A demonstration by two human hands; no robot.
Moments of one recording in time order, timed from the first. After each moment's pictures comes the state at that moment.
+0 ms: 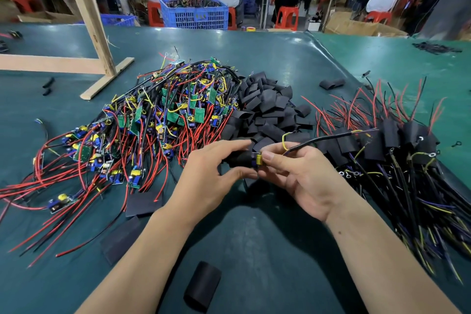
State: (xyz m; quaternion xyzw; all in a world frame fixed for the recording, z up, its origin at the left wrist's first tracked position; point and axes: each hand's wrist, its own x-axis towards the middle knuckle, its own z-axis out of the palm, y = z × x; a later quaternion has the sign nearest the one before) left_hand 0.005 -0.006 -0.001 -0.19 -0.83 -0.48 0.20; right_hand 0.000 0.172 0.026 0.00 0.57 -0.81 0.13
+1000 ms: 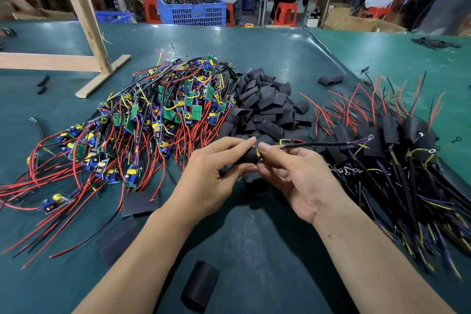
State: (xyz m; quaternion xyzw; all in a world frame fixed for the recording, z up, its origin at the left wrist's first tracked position) left_hand 0.002 -0.002 -0.003 -0.28 -0.82 -0.43 0.25; right_hand 0.004 0.157 0.025 0.12 0.52 -0.84 0.09
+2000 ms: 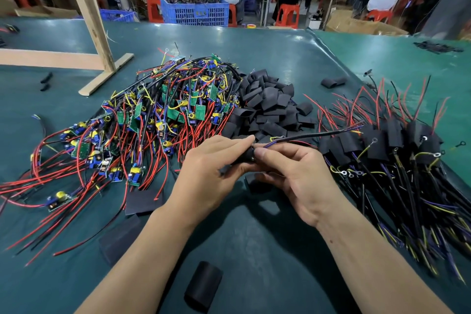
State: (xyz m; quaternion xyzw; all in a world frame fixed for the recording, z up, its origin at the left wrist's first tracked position) left_hand 0.006 -0.007 0.003 -0.29 -0.82 -0.38 0.31; right_hand 0.008 0.156 0.022 -0.02 0.59 -0.81 0.07
